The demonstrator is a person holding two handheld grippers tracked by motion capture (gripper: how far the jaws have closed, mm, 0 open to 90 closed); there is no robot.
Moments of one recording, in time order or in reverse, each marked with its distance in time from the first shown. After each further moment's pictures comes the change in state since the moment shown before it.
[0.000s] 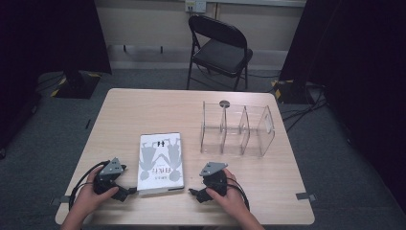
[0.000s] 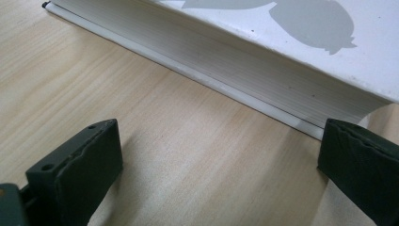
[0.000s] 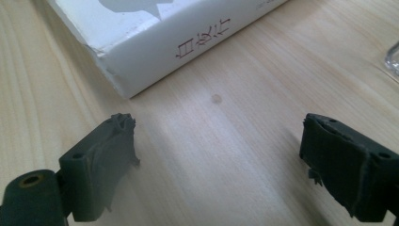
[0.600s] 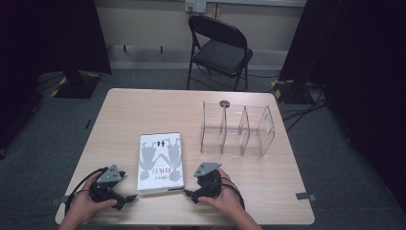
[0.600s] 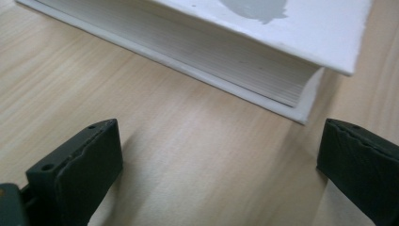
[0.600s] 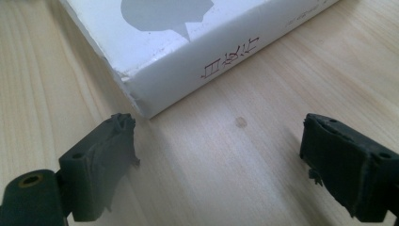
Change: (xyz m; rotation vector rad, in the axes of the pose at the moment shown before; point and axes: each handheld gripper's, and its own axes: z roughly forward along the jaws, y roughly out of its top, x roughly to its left) left arm -0.018 -0.009 -0.010 0.015 -0.038 0.036; right arm 0.007 0.009 0.010 -0.001 0.037 -0.034
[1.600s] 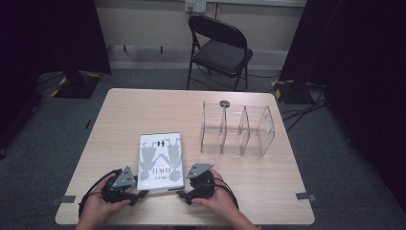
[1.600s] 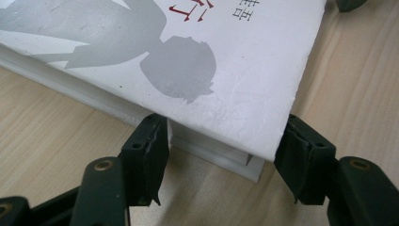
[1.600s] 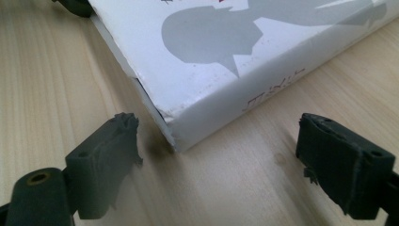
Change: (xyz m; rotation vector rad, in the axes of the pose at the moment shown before) left arm -0.031 0.031 0.012 0.016 0.041 0.071; right arm 0.012 0.012 0.013 -0.006 0.044 -0.046
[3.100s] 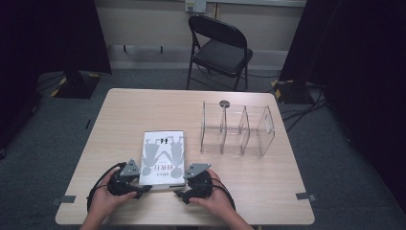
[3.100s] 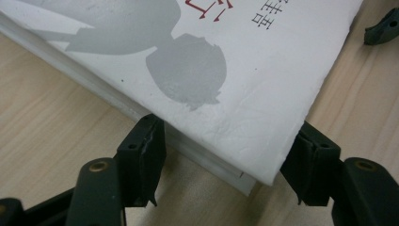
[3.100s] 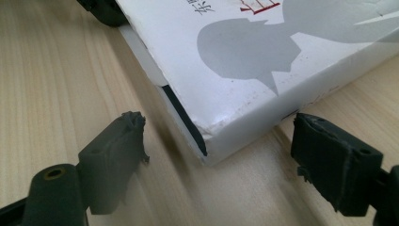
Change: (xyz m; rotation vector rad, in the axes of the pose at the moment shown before) left arm 0.010 0.017 0.012 0.073 0.008 -0.090; right arm 0.004 0.005 0.004 -0.008 0.001 0.000
